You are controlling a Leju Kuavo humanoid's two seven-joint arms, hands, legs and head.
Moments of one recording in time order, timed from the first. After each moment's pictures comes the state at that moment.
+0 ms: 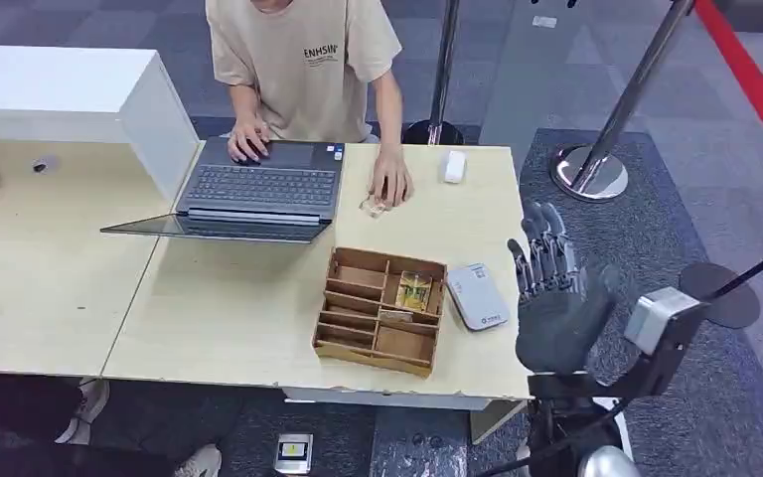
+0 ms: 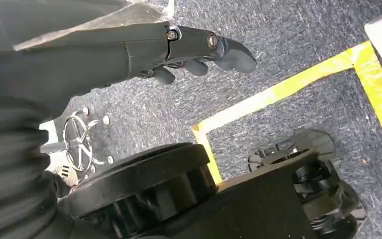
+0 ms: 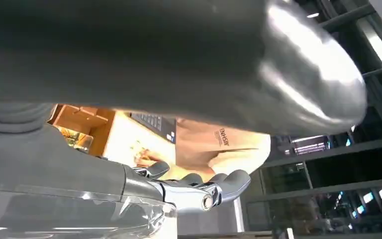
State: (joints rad) left arm -0.12 -0.01 -1.04 -0.20 0.34 0.36 0.15; right arm -0.06 -0.22 0.36 -1.96 -0.03 -0.59 -0.17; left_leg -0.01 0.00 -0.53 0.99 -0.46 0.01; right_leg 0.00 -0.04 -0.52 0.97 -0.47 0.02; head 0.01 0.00
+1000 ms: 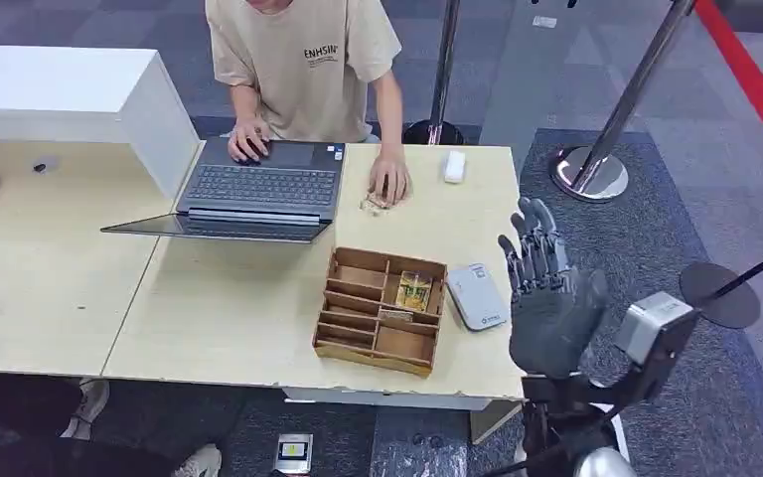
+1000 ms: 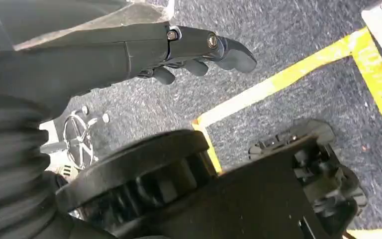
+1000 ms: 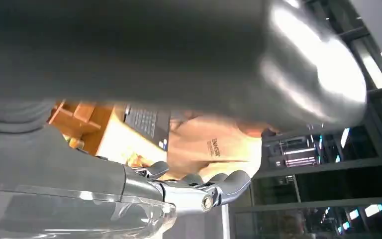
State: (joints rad) left arm -0.12 -0.02 -1.04 -0.20 0.34 0.33 0.15; right arm -0.08 -0.24 0.39 -1.96 0.00 -0.55 -0.19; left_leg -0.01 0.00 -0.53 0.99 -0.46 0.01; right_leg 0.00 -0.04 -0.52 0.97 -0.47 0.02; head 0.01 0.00
